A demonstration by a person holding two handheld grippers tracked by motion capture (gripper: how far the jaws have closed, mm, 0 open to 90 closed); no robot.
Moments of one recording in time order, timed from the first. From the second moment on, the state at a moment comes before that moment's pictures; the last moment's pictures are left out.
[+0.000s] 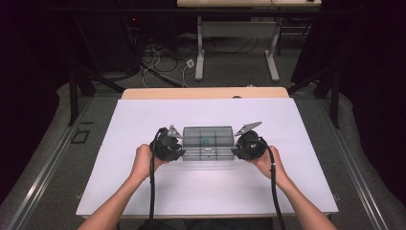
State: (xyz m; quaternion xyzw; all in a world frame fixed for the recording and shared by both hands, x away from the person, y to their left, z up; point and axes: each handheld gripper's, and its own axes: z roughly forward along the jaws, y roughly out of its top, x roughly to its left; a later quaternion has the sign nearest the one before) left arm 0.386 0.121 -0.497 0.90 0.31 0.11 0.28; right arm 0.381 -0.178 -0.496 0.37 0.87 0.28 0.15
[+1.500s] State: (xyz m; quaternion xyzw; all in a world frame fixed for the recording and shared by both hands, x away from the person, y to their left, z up) left arm 0.383 0.123 -0.506 0.90 0.32 0.10 0.27; right arm 0.377 -0.178 -0.508 0.36 0.88 0.29 0.13
